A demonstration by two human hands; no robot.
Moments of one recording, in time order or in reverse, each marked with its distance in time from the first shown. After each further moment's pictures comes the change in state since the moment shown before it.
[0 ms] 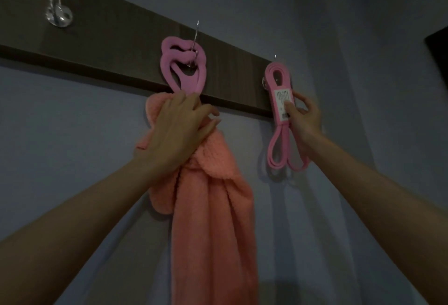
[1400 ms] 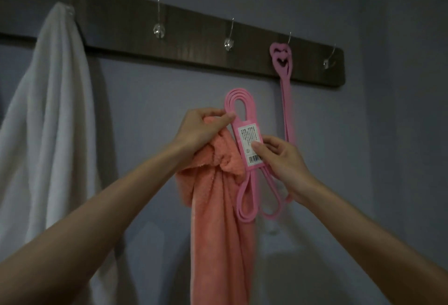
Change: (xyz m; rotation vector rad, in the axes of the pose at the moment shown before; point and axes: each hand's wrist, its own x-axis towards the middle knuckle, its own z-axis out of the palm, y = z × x) left_hand -0.142 -0.039 -0.368 -0.939 -0.312 -0.917; right_hand -0.415 -0.256 0.088 0.109 -0.514 0.402
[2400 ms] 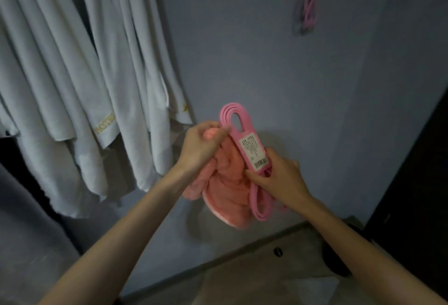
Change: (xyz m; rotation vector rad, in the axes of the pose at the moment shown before) left_hand -0.380 -0.045 -0.103 -0.135 -0.085 -0.551; right_hand -0.396 0.029 0.089 -0.854 -0.248 0.309
